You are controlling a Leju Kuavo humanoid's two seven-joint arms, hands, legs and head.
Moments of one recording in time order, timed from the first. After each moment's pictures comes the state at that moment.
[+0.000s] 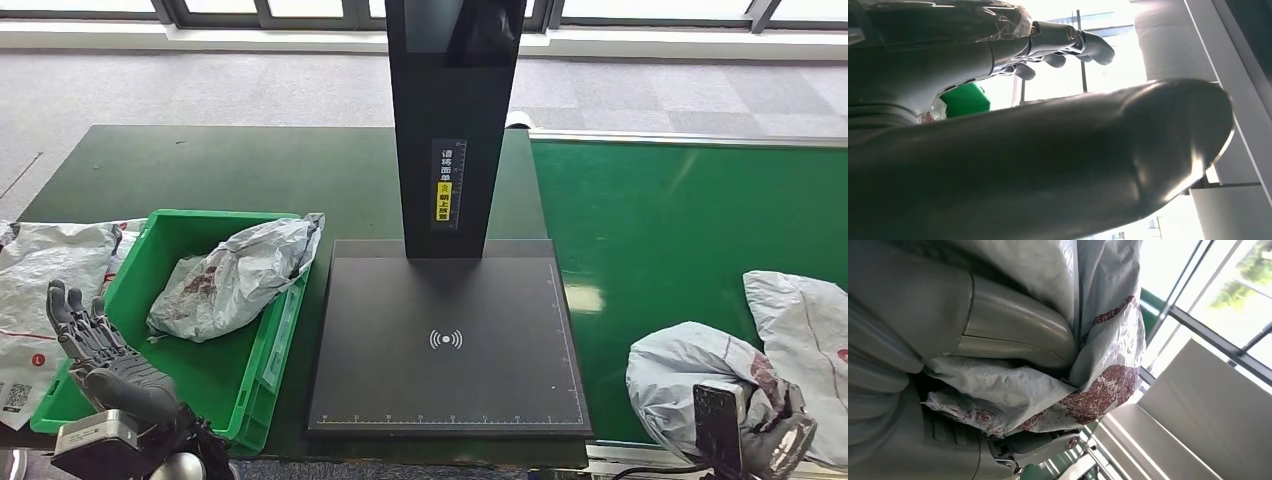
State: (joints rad) left arm 0.16 -0.32 0.02 -1.80 -0.17 0.57 -0.70; right arm 0.06 0.27 -0.69 -1.32 0.67 -0.47 -0.62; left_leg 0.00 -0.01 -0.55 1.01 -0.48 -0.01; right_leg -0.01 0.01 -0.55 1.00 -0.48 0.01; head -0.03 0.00
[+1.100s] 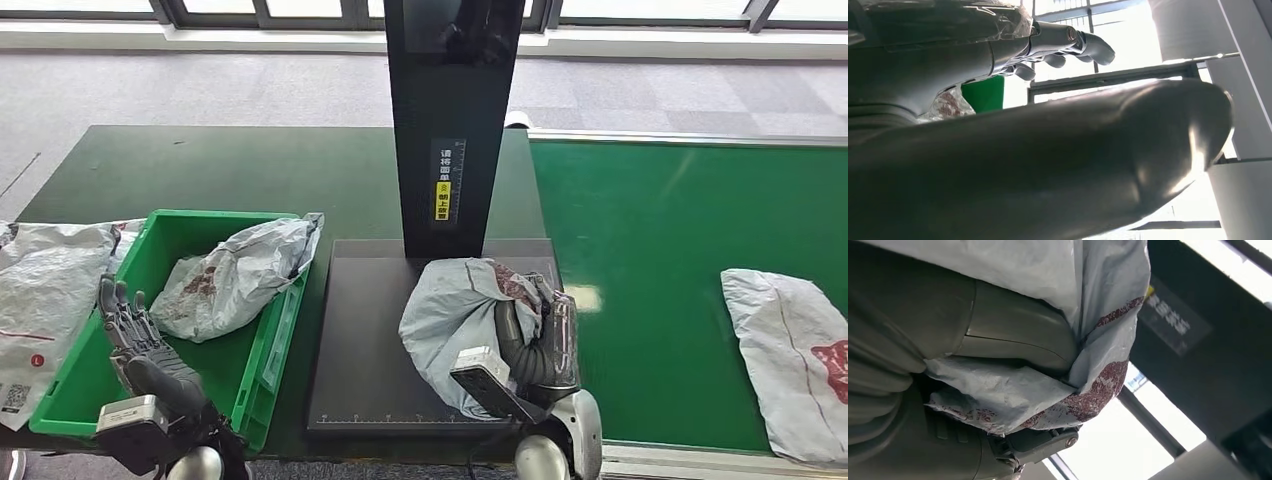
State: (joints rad) left arm 0.13 -0.32 0.00 -1.70 -0.18 0.51 -0.70; right arm 0.01 0.27 0.19 -1.41 0.93 -0.50 -0.40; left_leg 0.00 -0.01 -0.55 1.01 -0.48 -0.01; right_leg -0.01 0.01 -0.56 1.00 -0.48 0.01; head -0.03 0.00
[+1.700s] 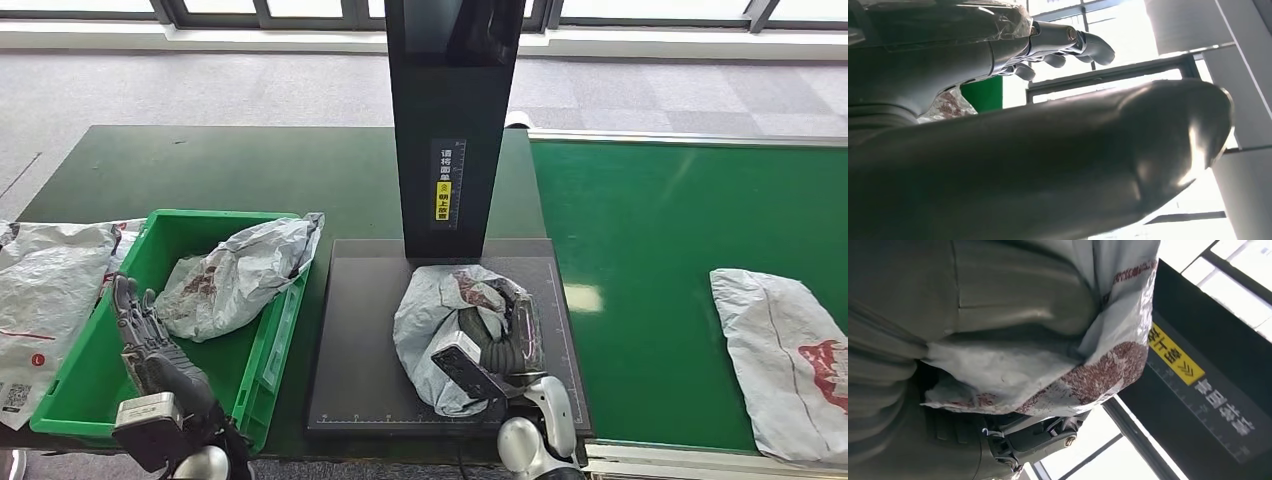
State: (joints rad) left arm 0.13 -0.32 -0.01 -1.68 -0.24 0.53 -0.69; right arm -0.11 0.26 0.20 -1.08 0.87 -0.51 -0.42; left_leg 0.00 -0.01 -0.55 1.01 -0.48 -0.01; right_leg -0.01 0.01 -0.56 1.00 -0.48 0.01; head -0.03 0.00
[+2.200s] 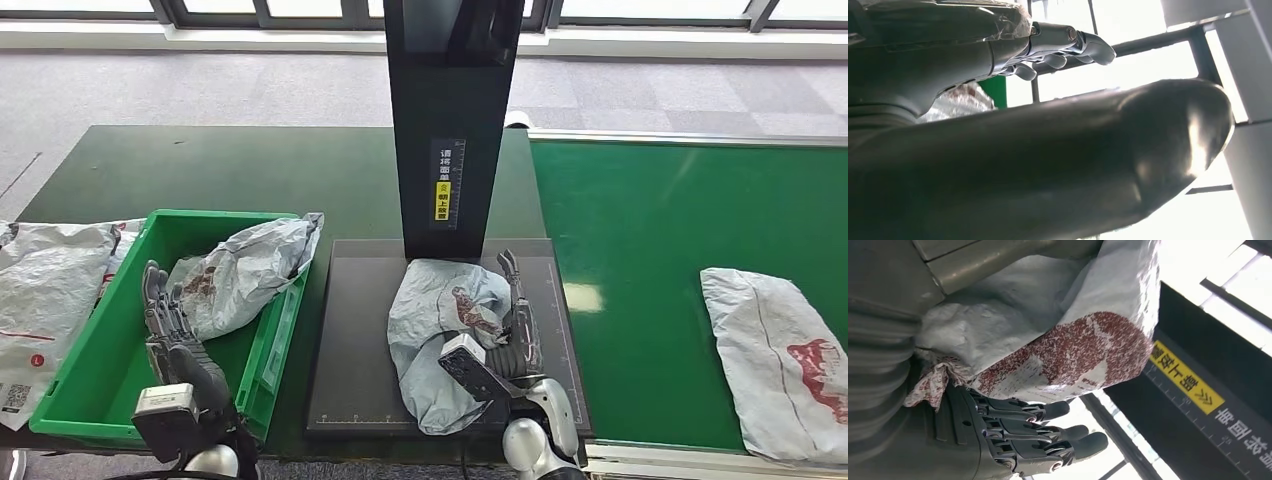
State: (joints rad) left arm 0.12 -0.31 -0.04 -1.67 -0.26 0.46 -0.64; right arm -0.11 0.24 0.19 -1.05 0.80 -0.44 -0.46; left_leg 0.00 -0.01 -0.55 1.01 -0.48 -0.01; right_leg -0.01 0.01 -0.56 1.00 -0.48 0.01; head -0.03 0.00
